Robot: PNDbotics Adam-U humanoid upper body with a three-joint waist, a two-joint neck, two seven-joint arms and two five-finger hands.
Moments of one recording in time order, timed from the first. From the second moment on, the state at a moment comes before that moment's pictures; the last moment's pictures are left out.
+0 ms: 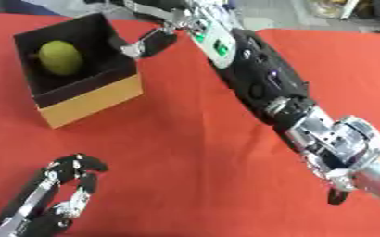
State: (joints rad) left arm -0.23 0.17 -0.39 -1.74 -0.26 -0.12 -0.37; right arm -1.05 -0.40 0.26 -1.07 0.69 -0.60 0.42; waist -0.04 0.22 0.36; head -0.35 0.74
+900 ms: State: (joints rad) left arm -0.19 0.19 -0.36 -1.73 -0.28 -0.12 -0.35; right arm -0.88 -0.54 0.18 -0.97 0.77 -0.51 0.51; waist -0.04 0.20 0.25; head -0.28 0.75
